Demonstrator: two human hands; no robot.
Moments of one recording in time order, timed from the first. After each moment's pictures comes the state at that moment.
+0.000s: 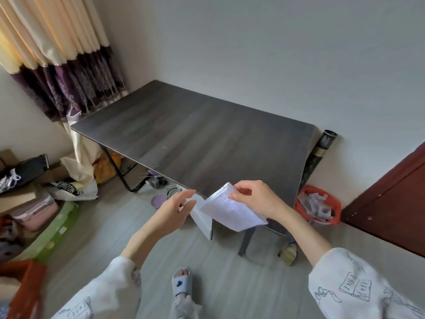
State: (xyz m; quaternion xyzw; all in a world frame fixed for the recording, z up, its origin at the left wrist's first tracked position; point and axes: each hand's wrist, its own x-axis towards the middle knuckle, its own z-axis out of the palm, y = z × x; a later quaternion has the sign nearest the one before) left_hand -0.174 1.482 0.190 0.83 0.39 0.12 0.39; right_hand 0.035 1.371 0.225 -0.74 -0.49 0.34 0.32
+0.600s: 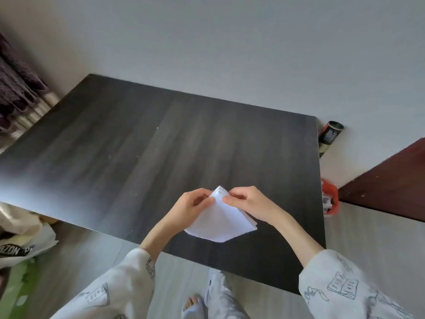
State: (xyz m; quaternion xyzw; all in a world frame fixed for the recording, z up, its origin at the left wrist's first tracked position) left_hand 0.010 1.740 0.161 0.80 0.26 0.02 0.55; right_hand 0.155 1.606 0.173 -0.76 -0.33 0.44 0.34
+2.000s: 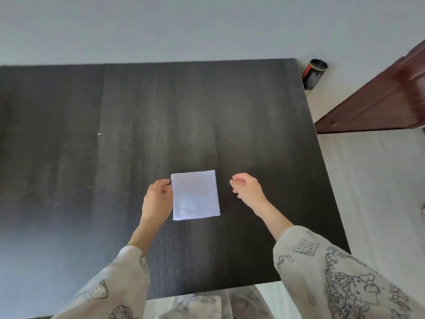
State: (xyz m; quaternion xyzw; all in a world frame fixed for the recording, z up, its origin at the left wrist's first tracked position) left_hand 0.096 1.880 0.044 0.81 0.41 -0.09 0.42; right_hand 0.209 1.684 0.053 -0.84 0.07 0.36 0.40
